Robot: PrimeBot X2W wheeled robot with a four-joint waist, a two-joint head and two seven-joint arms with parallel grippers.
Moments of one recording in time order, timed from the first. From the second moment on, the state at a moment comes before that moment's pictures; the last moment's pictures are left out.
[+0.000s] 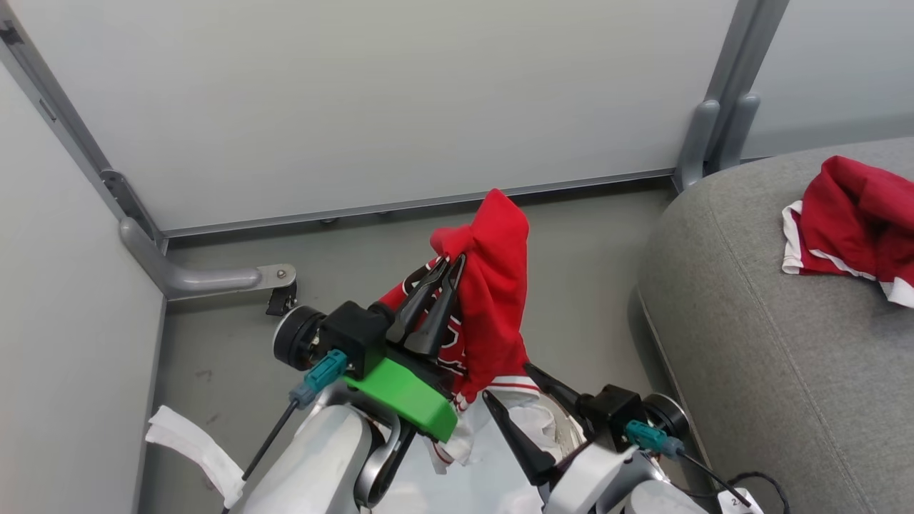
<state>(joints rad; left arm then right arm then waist) -0.38 0.08 -0.59 0.30 -0.40 -0.13 -0.26 -0.23 -0.05 0.55 0.42 0.28 0.13 -0.26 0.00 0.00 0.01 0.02</state>
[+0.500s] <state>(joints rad) -0.41 0.07 -0.68 0.31 -0.42 -0.13 -0.26 -0.37 -0.05 0.64 0.53 0.34 0.13 -0.26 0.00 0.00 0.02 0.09</state>
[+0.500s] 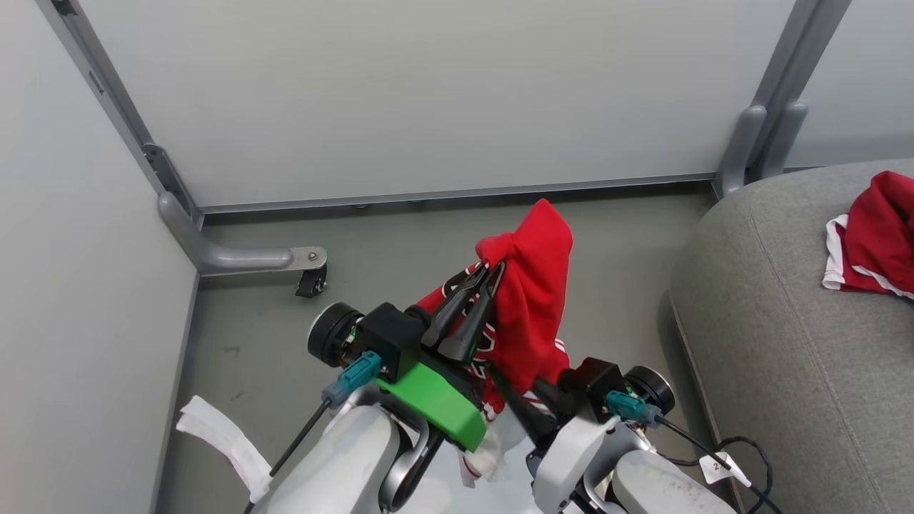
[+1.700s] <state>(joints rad) -0.35 0.11 -0.58 0.34 -0.38 -0.13 -0.26 -0.33 -0.05 0.61 0.36 0.31 0.13 -0.26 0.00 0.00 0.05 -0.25</state>
